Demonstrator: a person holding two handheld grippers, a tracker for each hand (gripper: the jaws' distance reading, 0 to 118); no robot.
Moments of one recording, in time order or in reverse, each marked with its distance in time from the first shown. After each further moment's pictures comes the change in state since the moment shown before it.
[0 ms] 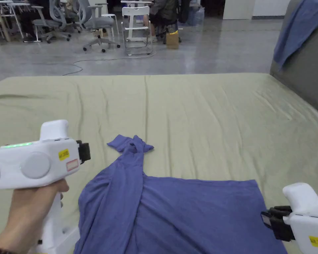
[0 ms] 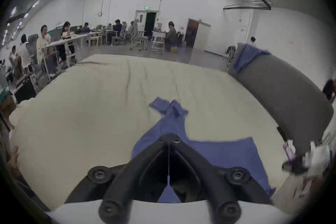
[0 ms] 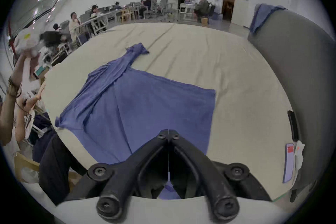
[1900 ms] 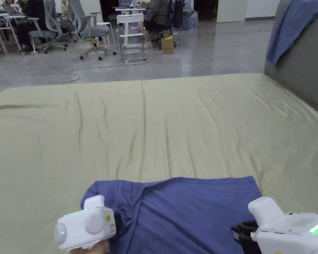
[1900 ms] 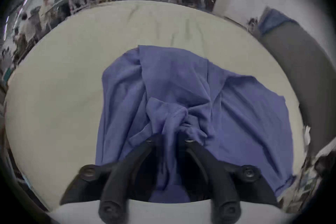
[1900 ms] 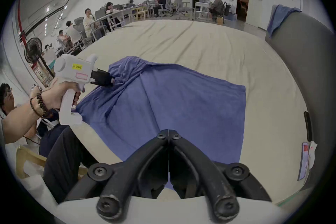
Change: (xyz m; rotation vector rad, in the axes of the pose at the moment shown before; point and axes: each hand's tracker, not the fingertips) left arm -0.016 -0.170 -0.076 -0.381 0.112 0.155; right arm -0.062 -0.020 -0.001 -0.016 0.101 0.042
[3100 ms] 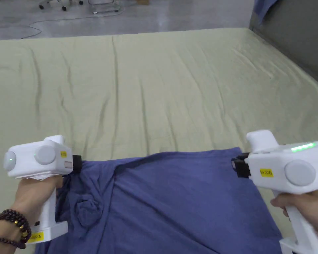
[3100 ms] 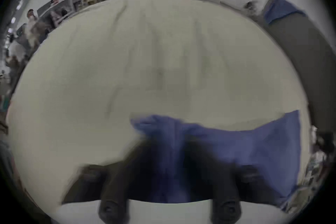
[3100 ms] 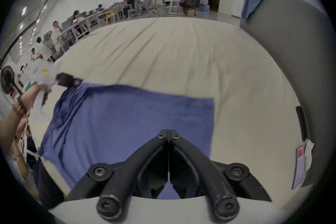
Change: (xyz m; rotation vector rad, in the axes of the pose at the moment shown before) left arm 0.021 0.116 -0.053 -0.046 -0.076 -0.197; right arm 0.120 0.082 -0.098 -0.016 -0.215 -0.173
